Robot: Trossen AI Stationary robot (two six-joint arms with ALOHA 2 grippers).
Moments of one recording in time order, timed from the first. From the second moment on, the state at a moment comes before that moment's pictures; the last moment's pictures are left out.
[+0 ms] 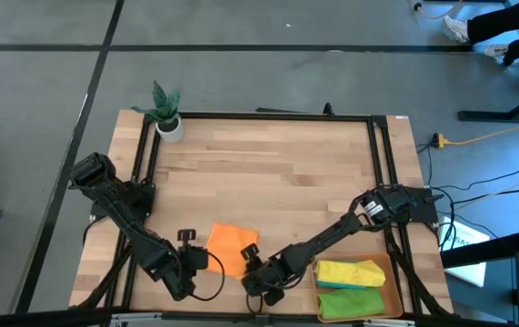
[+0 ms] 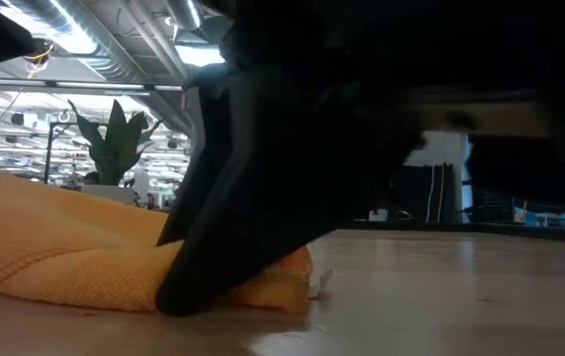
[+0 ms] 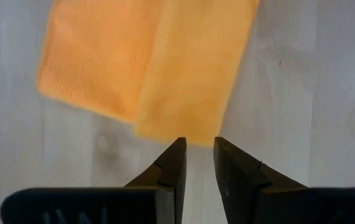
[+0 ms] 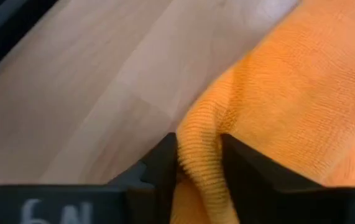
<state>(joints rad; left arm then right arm) -0.84 1.65 1.10 -0.81 -0.33 -0.88 0.50 2.34 1.71 -0.40 0.22 -0.14</state>
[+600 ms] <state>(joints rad) -0.87 1.72 1.10 -0.73 -0.52 -0.57 0.48 2.34 1.73 -0.43 0.21 -0.08</state>
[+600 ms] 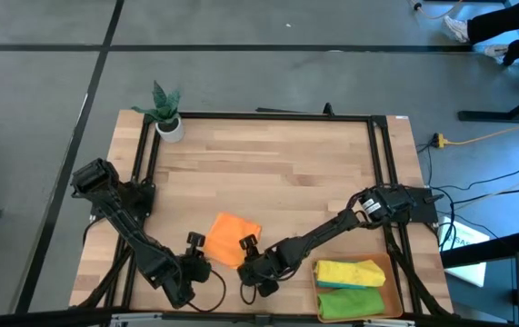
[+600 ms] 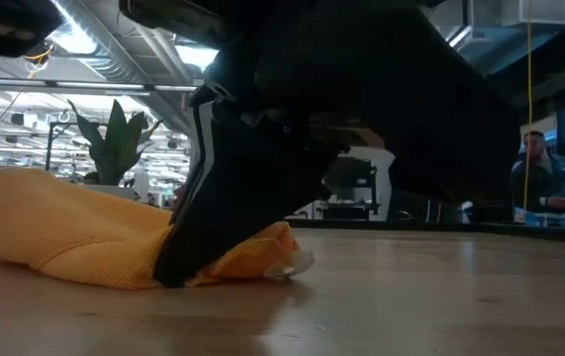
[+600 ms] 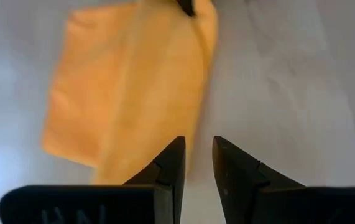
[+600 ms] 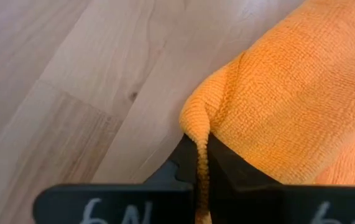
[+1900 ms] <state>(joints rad) -0.92 1.90 1.10 -0.80 -0.62 -0.57 0.44 2.35 1.78 -0.47 0.02 0.00</state>
